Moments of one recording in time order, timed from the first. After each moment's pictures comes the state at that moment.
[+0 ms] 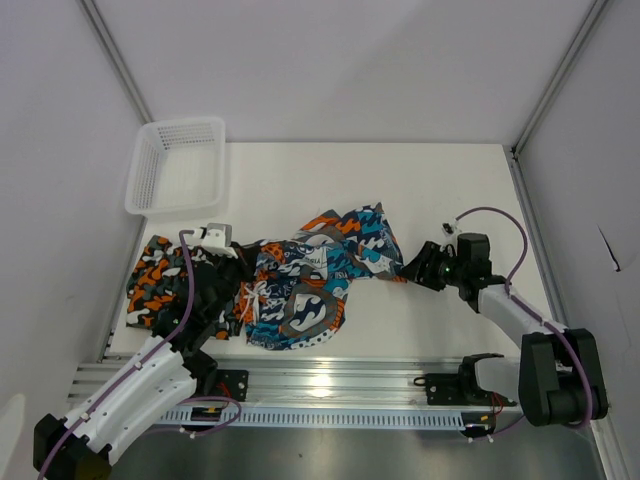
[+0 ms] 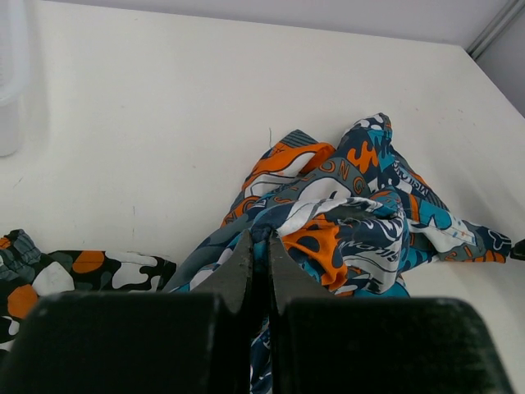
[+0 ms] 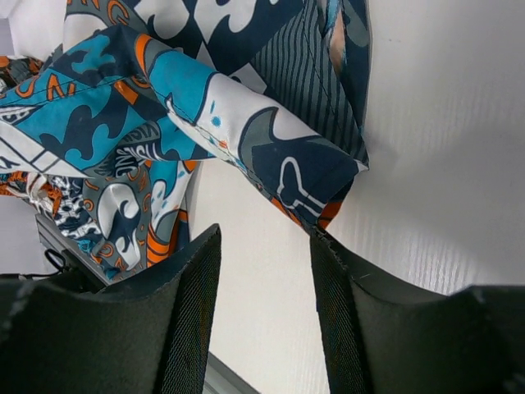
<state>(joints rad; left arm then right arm) -0.54 0.57 0.36 0.10 -0.23 -0.30 0.12 1.17 0.47 -0.04 -0.52 0.53</state>
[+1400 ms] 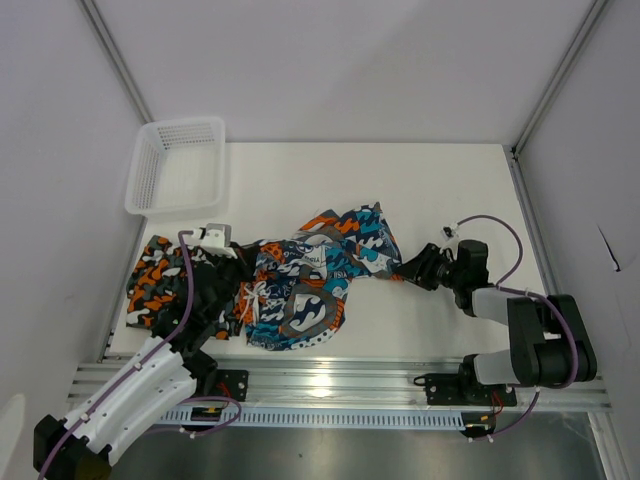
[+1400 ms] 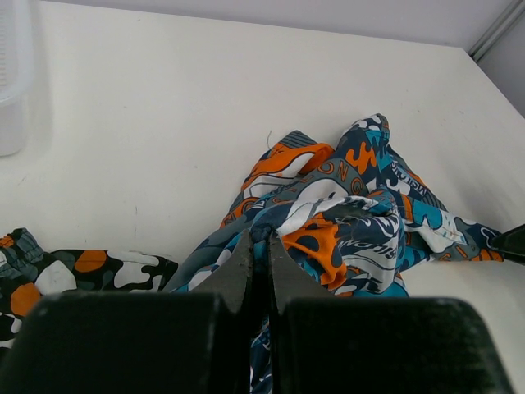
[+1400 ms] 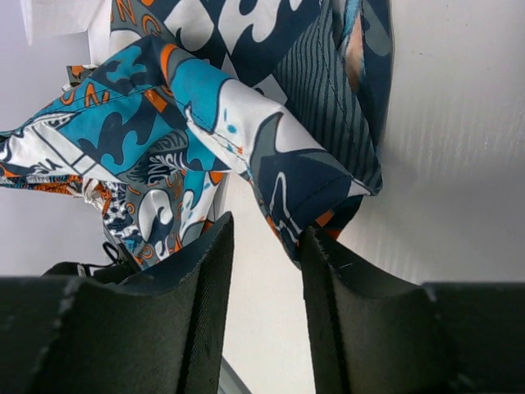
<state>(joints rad) -0.54 0.57 0.36 0.10 -0.24 -0.30 0.08 1.37 0.35 0.45 -0.66 0.70</state>
